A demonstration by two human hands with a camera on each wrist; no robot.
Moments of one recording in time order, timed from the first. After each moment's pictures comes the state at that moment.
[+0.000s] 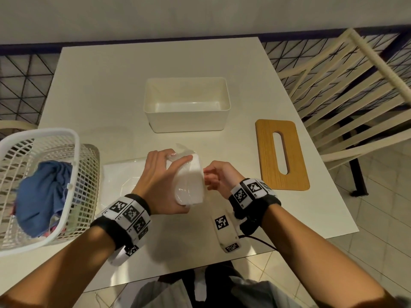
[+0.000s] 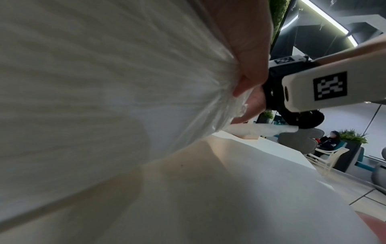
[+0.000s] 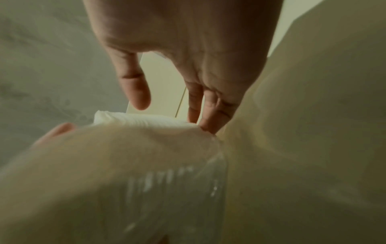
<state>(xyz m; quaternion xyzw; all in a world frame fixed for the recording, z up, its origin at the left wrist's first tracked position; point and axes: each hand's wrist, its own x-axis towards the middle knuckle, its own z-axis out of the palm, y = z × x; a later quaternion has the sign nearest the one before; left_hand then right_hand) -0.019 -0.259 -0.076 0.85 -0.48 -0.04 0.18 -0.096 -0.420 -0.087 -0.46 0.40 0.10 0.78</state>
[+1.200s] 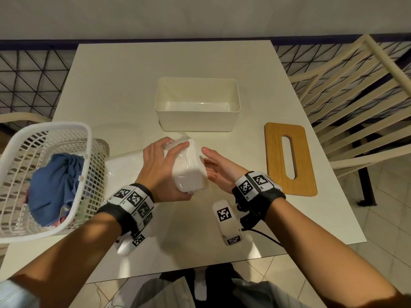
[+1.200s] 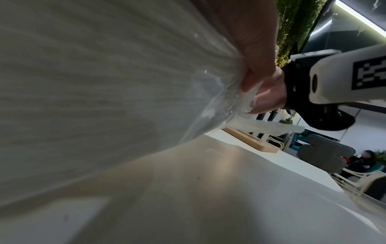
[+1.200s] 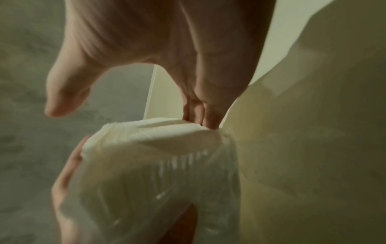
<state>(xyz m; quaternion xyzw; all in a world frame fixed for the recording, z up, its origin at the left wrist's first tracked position) -0.006 -0.258 -0.075 0.88 -0.44 -0.01 0.21 -0.083 -0.420 -0.071 -0.46 0.27 0.11 0.84</state>
